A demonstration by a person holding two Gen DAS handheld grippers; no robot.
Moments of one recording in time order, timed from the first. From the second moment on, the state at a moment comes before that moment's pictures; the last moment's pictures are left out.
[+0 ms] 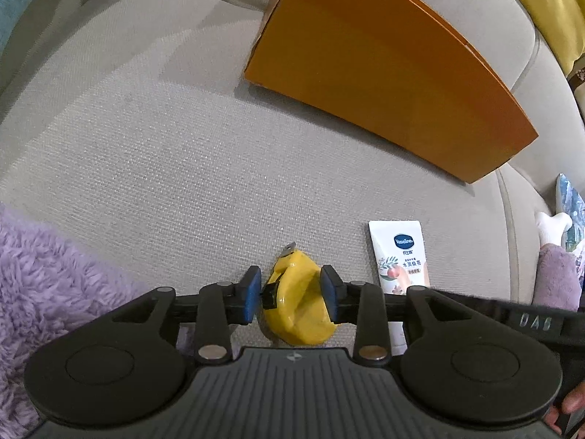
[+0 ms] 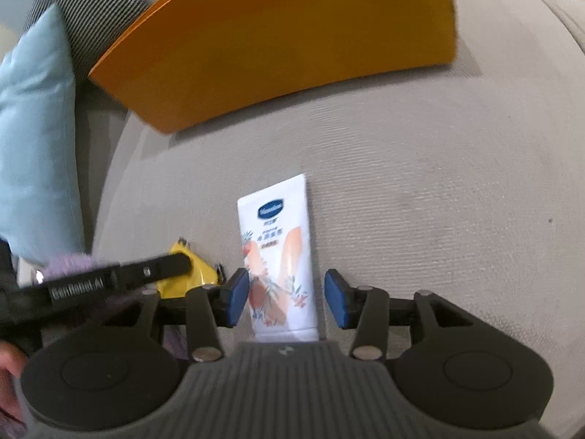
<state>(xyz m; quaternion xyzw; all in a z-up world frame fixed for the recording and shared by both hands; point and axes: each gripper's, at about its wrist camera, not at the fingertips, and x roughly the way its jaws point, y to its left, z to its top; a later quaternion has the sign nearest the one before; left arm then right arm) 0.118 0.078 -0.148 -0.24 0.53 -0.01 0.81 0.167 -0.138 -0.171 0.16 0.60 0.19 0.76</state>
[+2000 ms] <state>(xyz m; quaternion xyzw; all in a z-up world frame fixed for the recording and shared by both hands) 0.108 0.065 -0.064 -0.25 0.40 -0.08 0.88 0.161 -0.121 -0.082 0.08 0.50 0.25 0.82</state>
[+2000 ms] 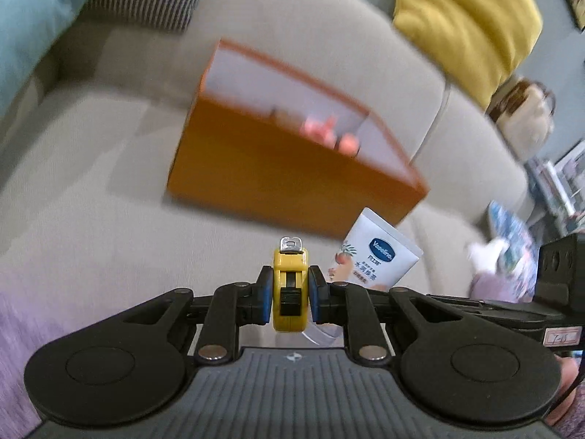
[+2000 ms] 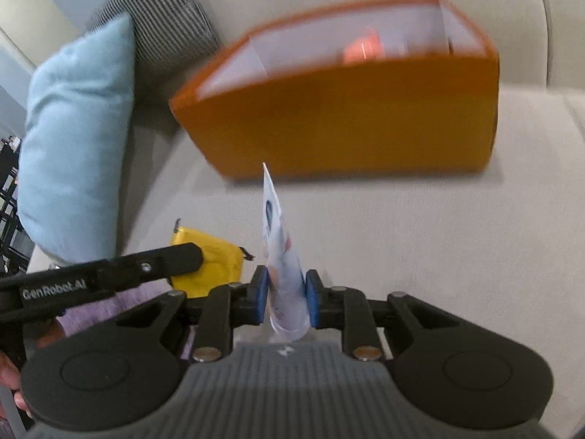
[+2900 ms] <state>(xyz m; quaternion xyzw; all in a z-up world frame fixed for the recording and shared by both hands) 0.257 0.095 -0.041 -0.17 0.38 -0.08 0.91 0.357 -0.040 -0.083 -0.05 0.58 0.29 0.76</state>
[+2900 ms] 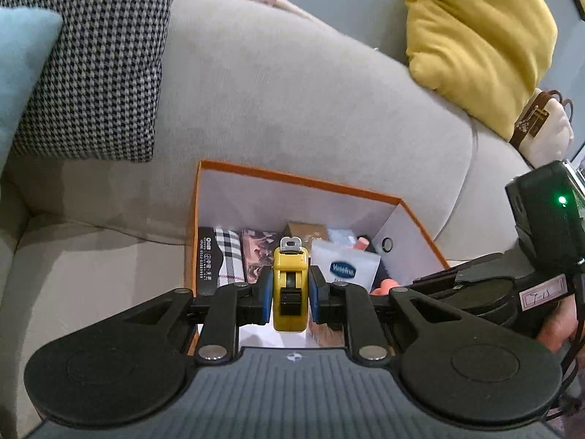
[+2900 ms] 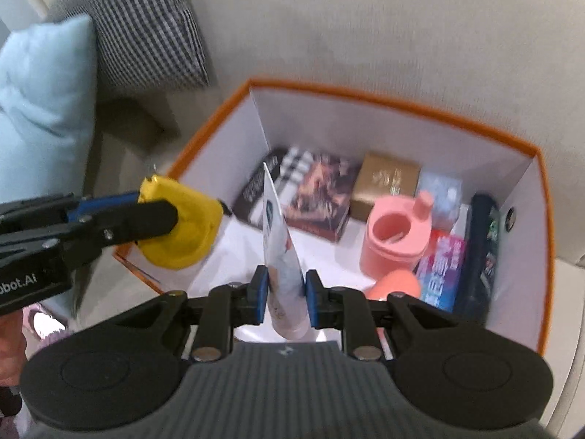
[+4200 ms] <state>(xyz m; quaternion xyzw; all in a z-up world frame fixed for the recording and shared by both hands) 0.281 0.101 -0.065 -0.16 0.40 -0.07 0.90 0.388 -0.005 -0.082 -0.21 0.57 0.26 0.75</state>
